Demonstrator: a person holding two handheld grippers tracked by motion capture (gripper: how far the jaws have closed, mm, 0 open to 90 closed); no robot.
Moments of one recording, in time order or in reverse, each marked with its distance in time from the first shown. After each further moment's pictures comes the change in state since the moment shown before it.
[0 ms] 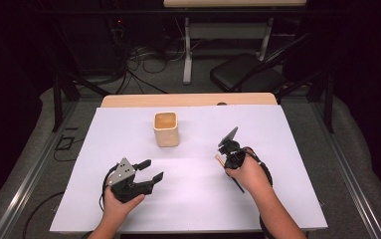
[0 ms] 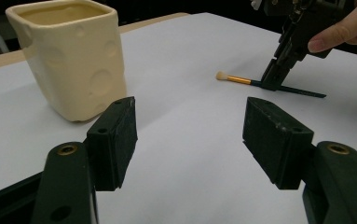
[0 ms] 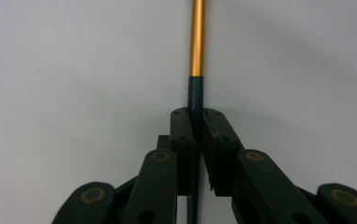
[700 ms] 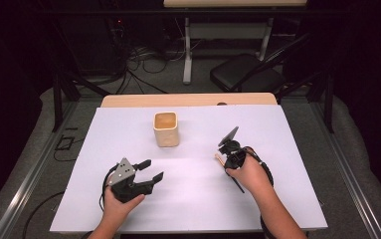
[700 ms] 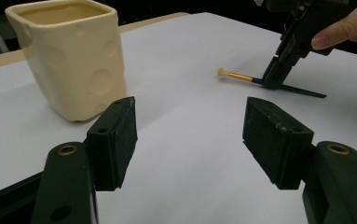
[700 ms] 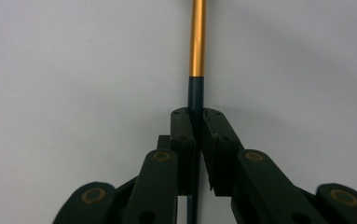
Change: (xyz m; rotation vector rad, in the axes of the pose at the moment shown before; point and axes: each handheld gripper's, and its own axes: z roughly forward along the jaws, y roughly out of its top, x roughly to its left) left arm 0.000 0.000 0.000 0.005 0.009 0.000; right arm 0.001 -0.001 -0.005 -0.006 0.013 -0.011
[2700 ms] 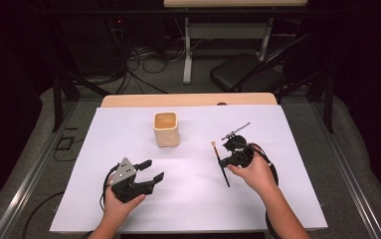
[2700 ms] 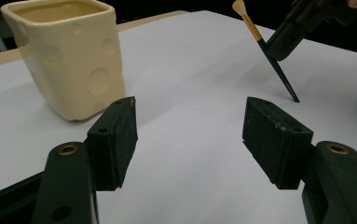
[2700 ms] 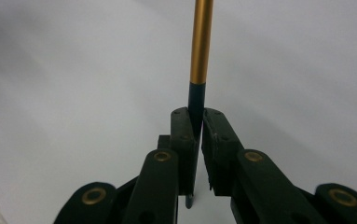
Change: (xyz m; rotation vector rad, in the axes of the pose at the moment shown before) left arm 0.000 0.000 0.002 0.004 -0.010 0.001; right arm 0.000 -0.011 -0.040 -0.275 0.188 -0.109
